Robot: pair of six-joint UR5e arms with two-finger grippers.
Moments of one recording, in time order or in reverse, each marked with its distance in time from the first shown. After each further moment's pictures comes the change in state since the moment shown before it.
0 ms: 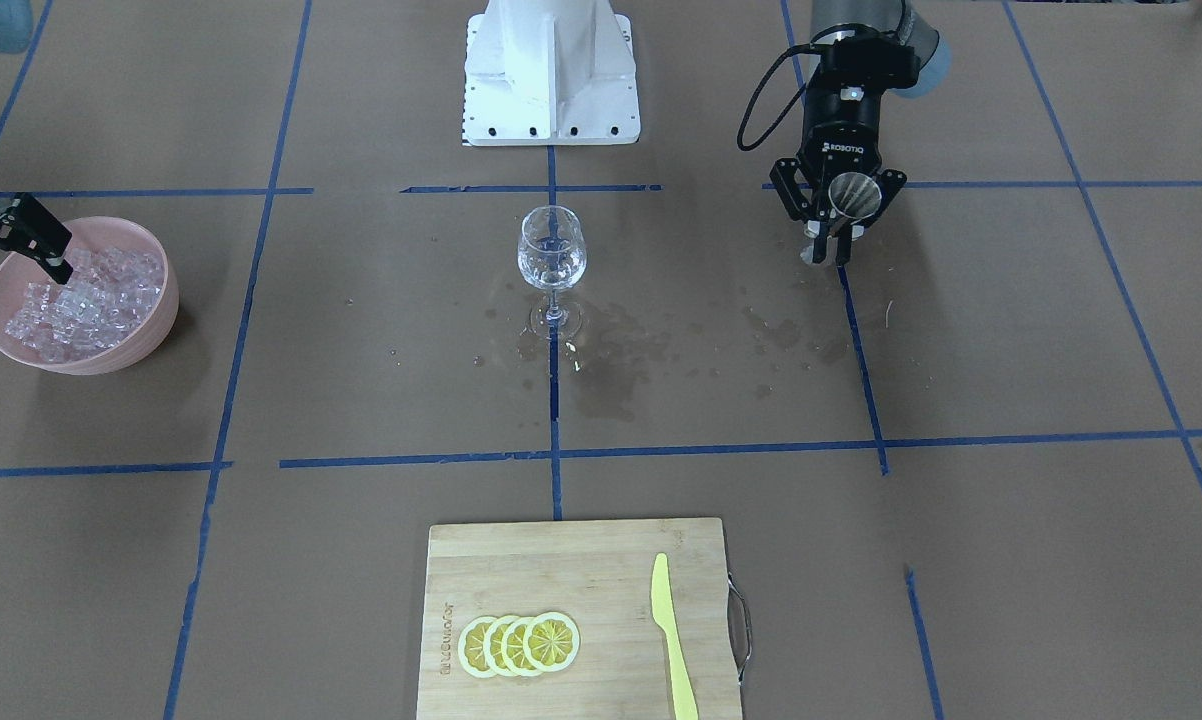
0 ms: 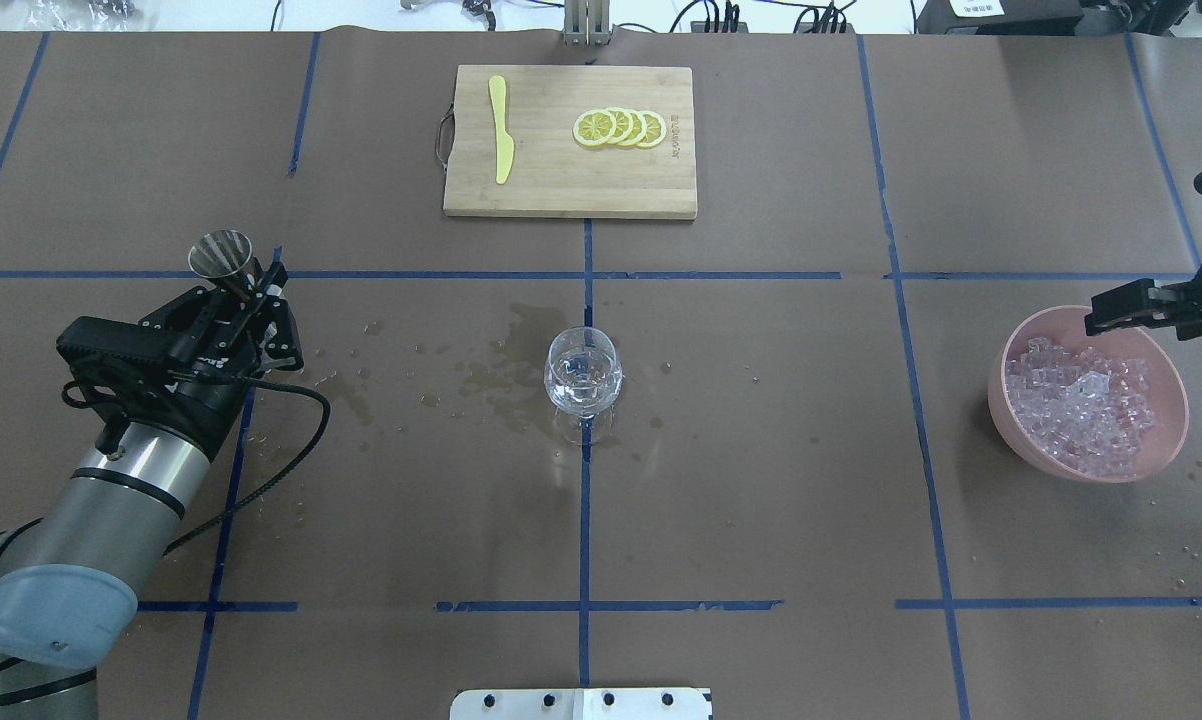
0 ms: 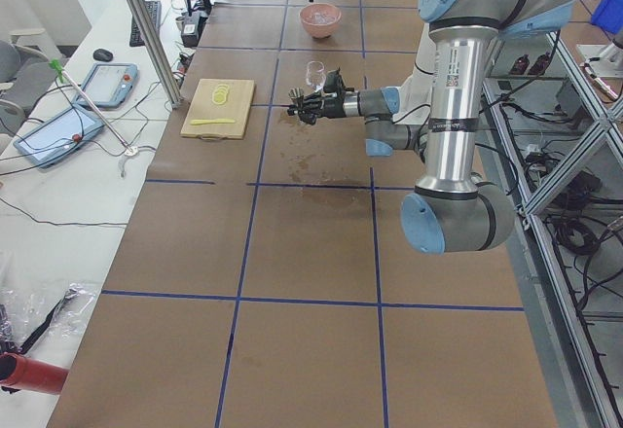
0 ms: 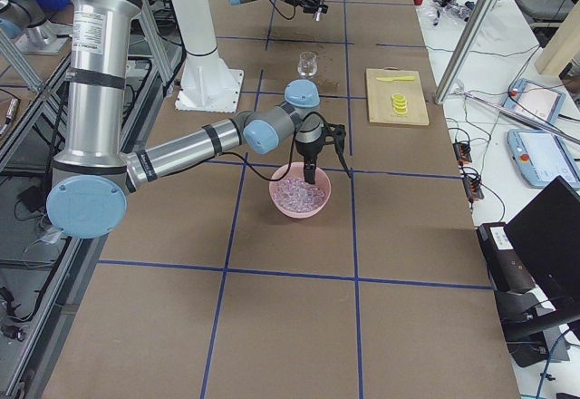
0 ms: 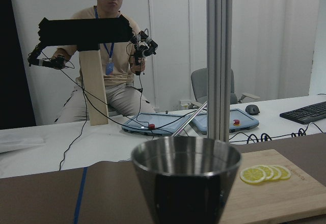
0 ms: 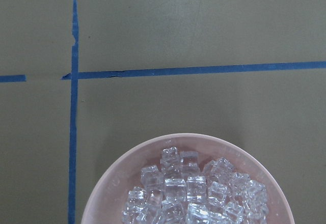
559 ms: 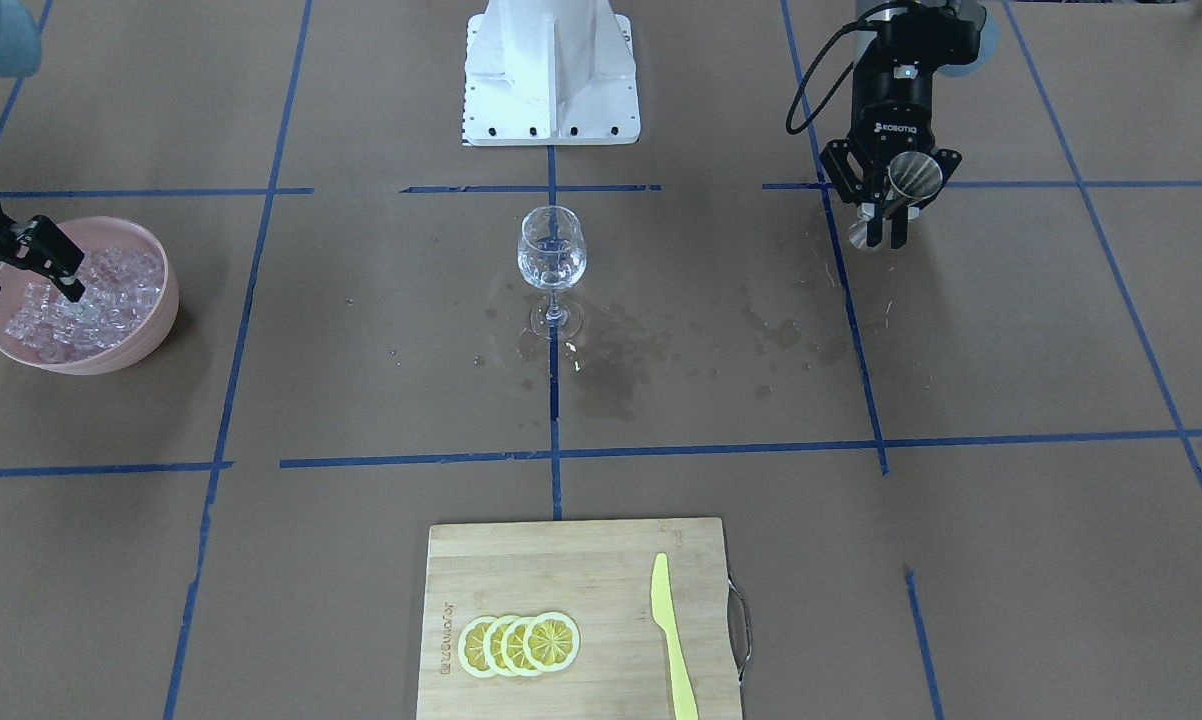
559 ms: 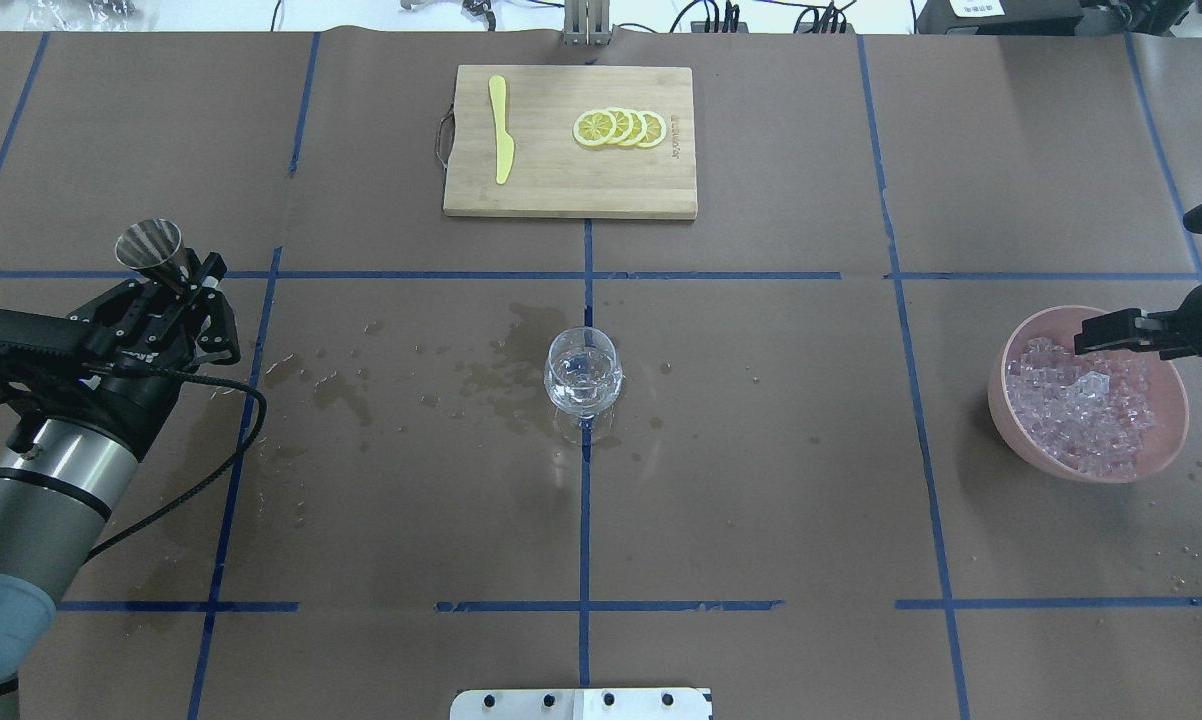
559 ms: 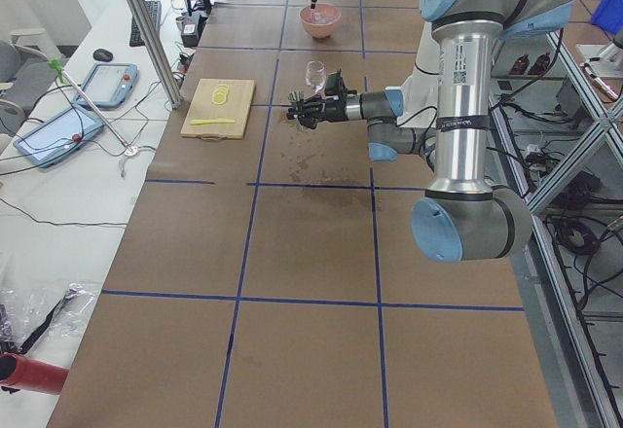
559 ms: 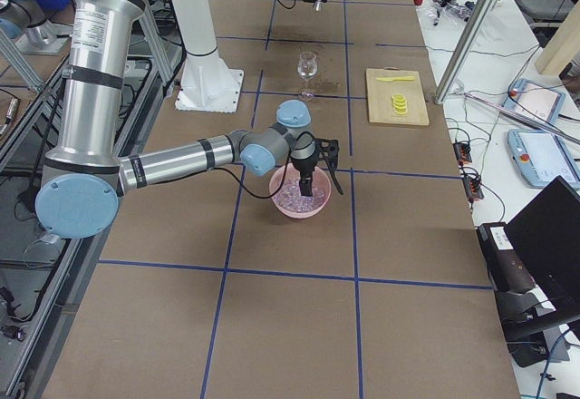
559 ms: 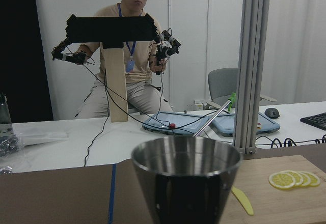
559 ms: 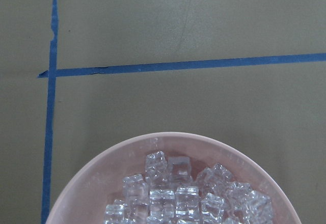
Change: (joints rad) left arm -0.014 0.113 -0.081 0.000 -0.005 -0.016; right arm -0.060 -0.049 -0.105 0.244 -0.060 0.102
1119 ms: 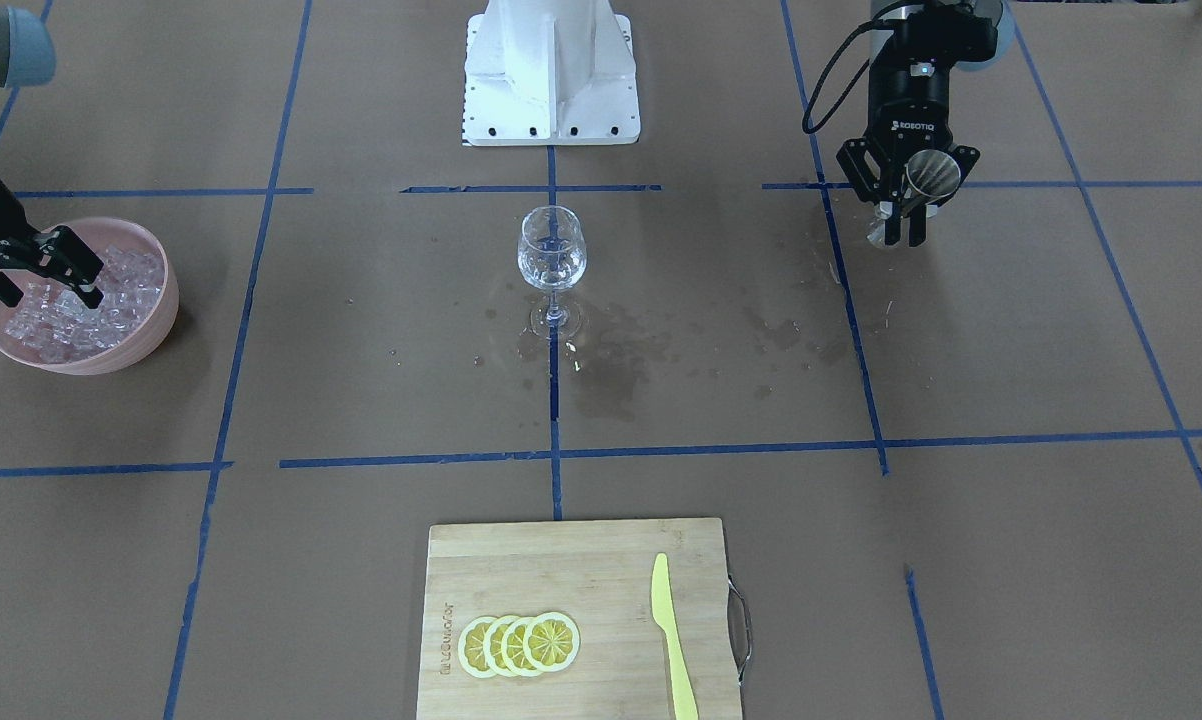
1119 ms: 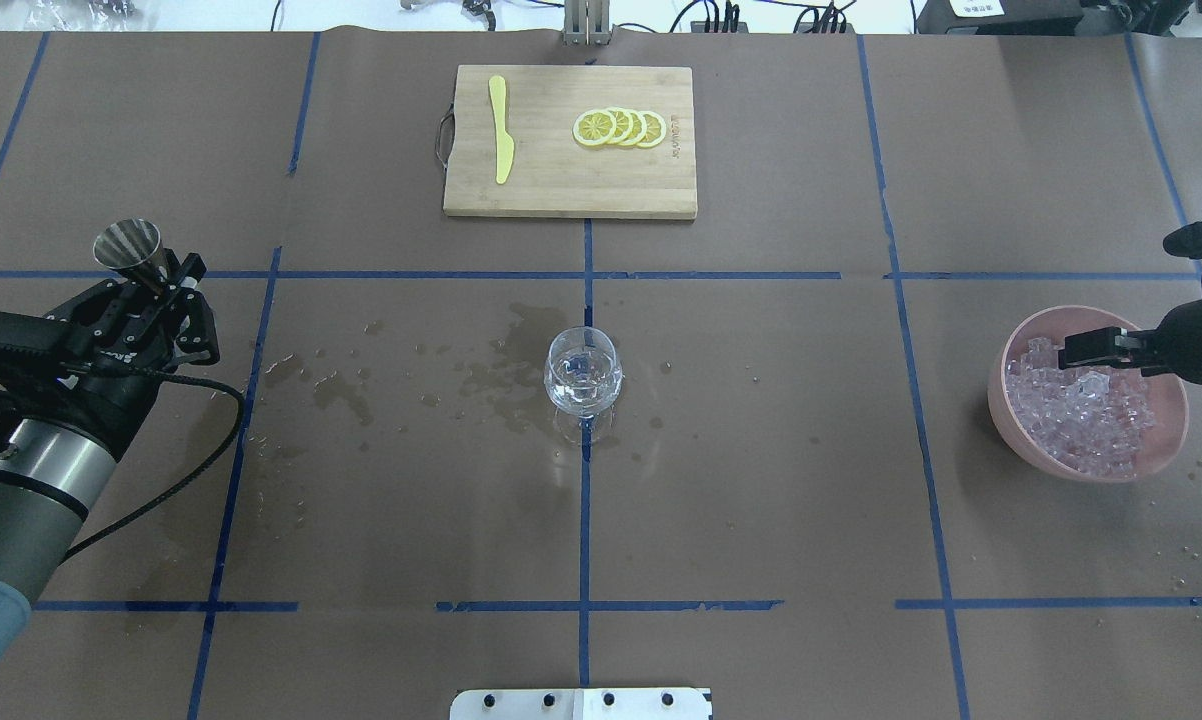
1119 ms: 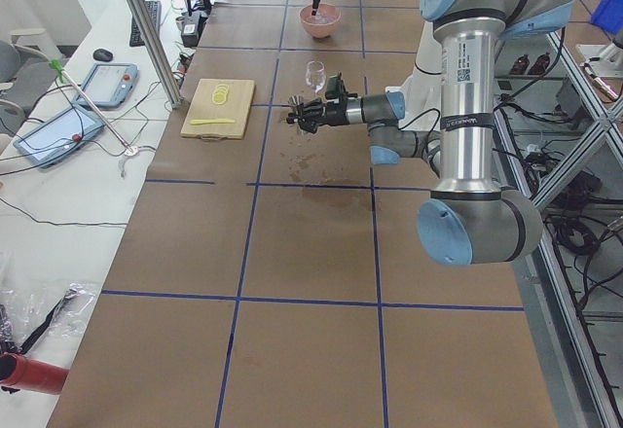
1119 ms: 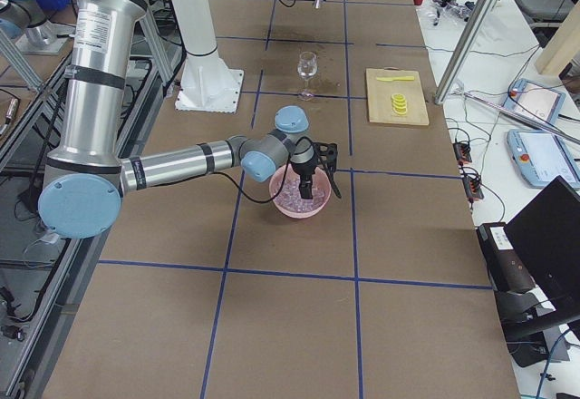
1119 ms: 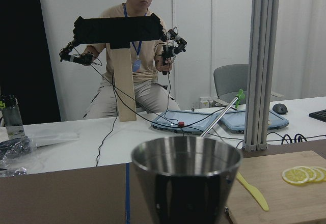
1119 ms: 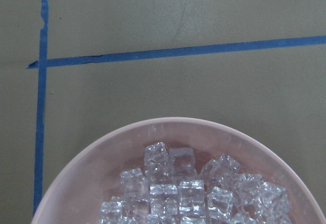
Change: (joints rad) left arm -0.006 0.029 -0.012 0.000 -0.008 0.000; right arm -0.055 -0.016 -0.024 0.053 -0.029 0.067
